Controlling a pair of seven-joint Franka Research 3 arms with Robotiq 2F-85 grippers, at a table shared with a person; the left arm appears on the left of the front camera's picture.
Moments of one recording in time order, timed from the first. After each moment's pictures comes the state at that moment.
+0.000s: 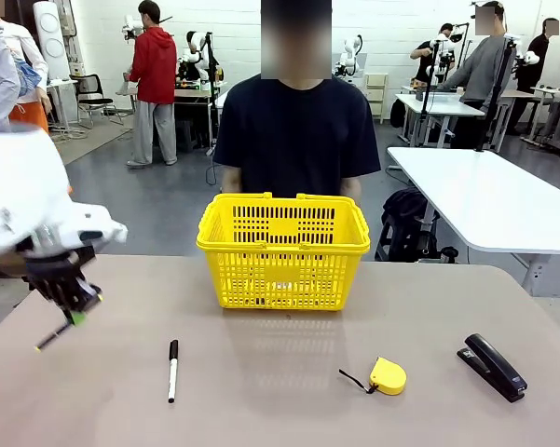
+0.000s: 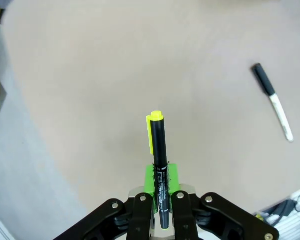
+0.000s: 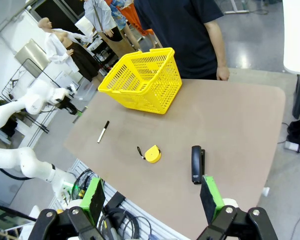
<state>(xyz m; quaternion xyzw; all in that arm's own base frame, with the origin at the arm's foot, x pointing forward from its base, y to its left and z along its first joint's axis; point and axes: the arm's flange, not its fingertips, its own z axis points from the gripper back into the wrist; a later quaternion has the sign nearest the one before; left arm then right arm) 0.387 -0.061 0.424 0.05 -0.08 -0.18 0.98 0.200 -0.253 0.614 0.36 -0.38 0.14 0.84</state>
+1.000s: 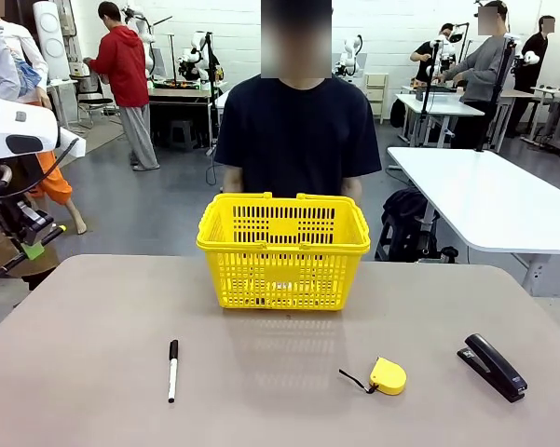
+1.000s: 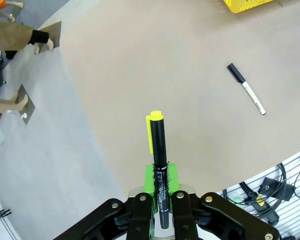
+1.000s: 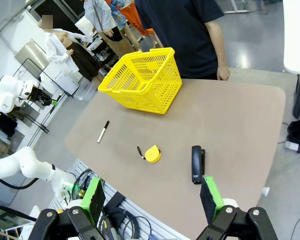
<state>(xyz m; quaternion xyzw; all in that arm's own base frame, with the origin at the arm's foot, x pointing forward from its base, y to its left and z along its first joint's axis) 0.322 -0.062 0.563 0.08 -0.15 -0.20 0.97 0.200 -0.253 0.614 0.36 -0.38 0.14 0.84</state>
